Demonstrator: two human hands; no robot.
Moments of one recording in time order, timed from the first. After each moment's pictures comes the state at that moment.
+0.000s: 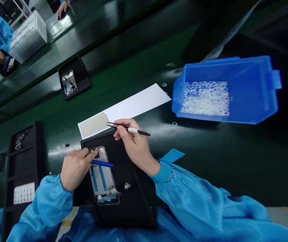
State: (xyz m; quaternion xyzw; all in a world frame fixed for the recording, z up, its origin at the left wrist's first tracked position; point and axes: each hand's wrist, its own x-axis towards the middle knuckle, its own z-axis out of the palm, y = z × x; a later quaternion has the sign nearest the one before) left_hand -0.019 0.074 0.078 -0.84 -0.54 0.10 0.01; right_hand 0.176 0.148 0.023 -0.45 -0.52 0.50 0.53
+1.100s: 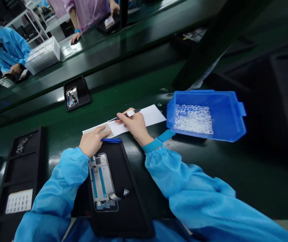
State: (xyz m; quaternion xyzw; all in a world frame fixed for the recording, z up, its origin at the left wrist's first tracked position) left_hand 0.001 0.170 0.060 -0.80 -0.59 0.05 -0.08; right_hand 0.171 0.246 0.013 -0.50 -0.49 0.51 0.49
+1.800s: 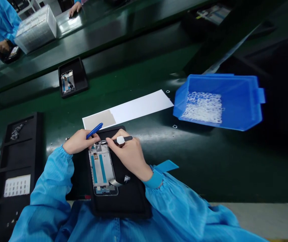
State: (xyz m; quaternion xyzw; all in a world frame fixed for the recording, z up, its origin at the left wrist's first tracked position) left_hand -0.037 0.137 0.071 -0.64 -0.63 -0.05 -0.45; right_hand 0.158 0.121 0.027 -0.49 -0.66 0.40 0.41
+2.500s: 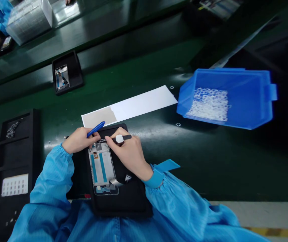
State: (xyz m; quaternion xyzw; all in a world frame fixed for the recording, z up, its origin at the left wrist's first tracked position) left_hand -0.037 0.138 0.069 -0.65 -0.62 -0.04 -0.43; right_hand 0.154 0.121 0.029 -0.50 -0.68 0.36 0.39
